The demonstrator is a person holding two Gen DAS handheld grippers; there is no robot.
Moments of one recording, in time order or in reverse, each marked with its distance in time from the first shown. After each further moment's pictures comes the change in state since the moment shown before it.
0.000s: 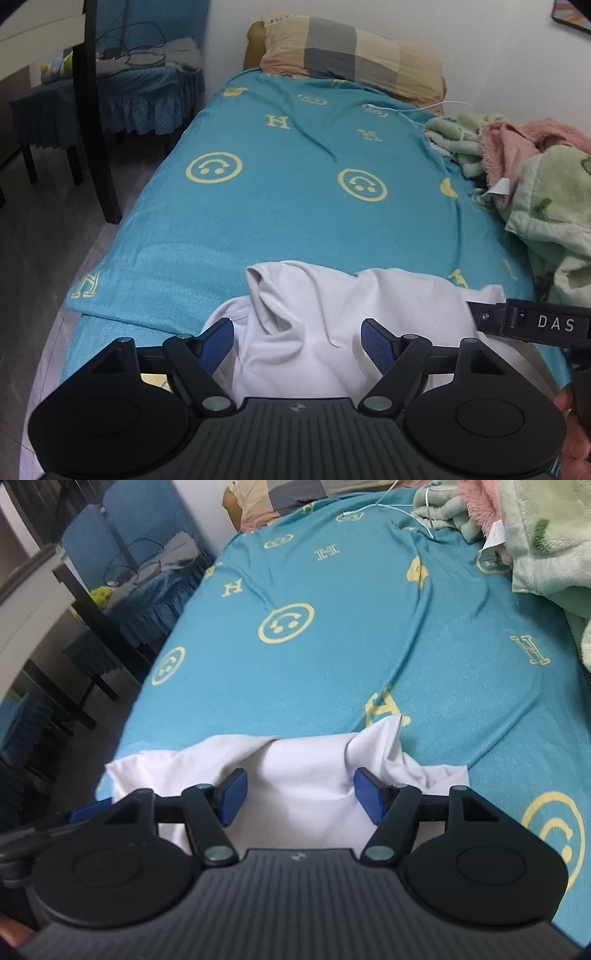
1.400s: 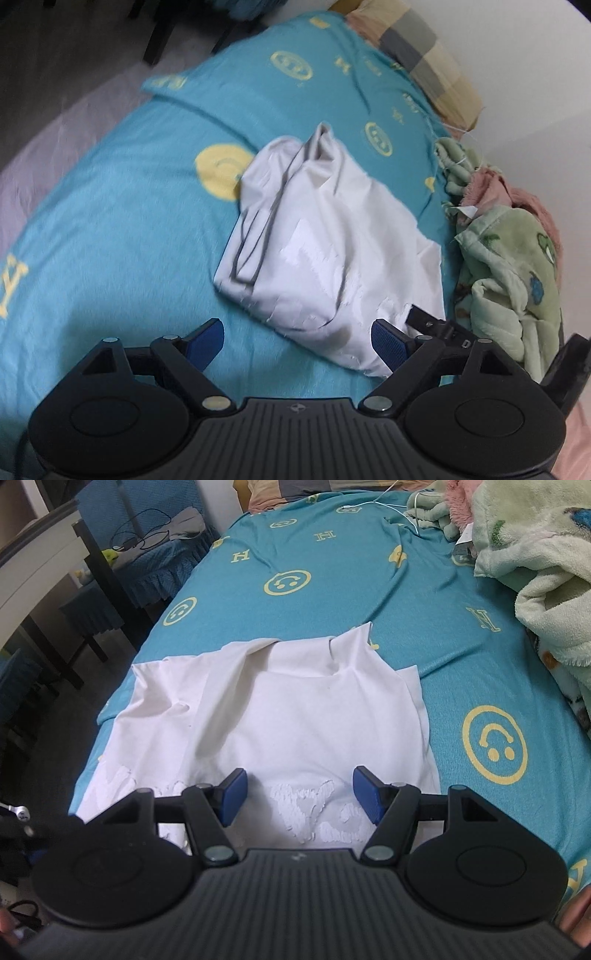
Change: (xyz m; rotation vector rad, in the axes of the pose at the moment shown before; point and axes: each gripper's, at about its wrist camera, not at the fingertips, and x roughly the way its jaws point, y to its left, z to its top) left arm -0.080 0.064 -0.092 -0.553 0.239 -0.225; right arm -0.056 0.012 -0.066 -0.093 0.046 -0.087
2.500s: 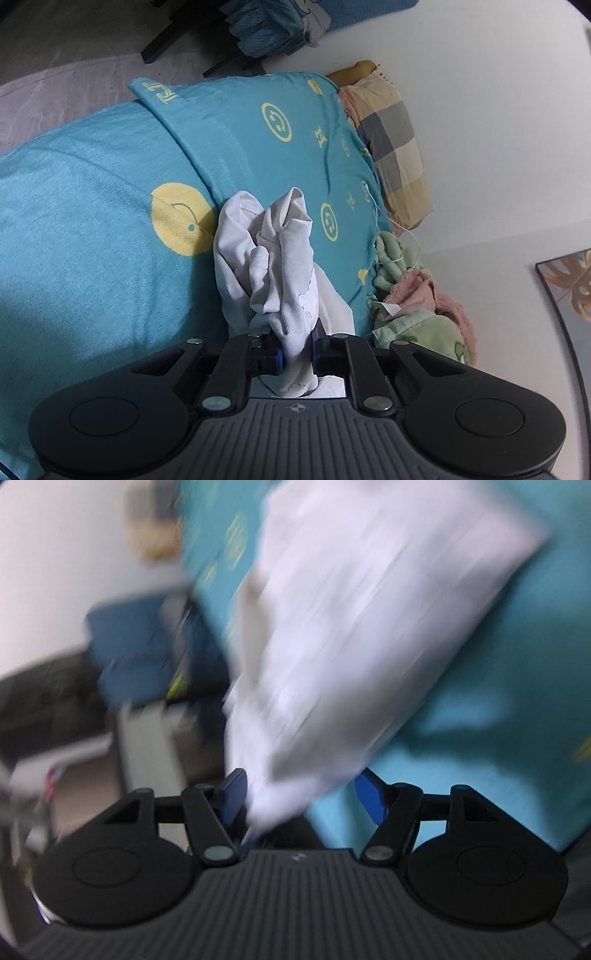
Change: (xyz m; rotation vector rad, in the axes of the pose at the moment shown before) left arm 0.010 0.021 0.022 -0.238 -0.214 -0.323; right arm 0.023 -0.049 -0.077 1.102 0.171 0.543
